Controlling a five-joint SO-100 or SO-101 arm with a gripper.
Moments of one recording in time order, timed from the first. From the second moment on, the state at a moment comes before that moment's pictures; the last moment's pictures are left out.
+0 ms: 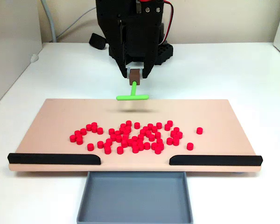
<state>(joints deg) 3.9 110.8 121.7 74.9 -89.0</state>
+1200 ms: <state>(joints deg) 3.5 102.7 123.0 65.5 -88.5</state>
